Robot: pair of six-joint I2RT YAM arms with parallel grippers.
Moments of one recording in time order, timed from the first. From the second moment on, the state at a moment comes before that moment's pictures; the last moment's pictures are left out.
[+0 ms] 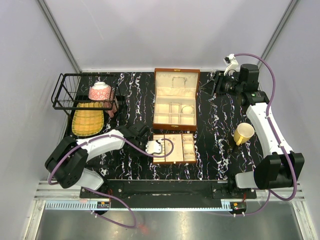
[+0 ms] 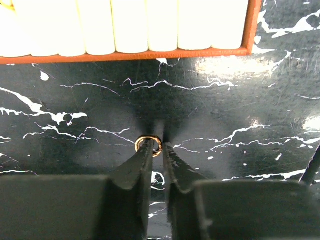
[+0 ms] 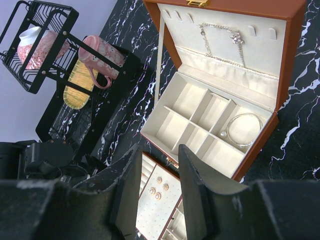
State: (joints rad) left arm -0.72 1.43 0.73 -0.64 0.24 0.84; right arm 0.07 1.37 1.30 -0.34 -0.70 0.31
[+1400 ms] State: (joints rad) left arm -0.71 1.30 1.13 -1.00 0.57 0.84; right arm 0.11 1.40 1.30 -0.32 -0.85 0.23
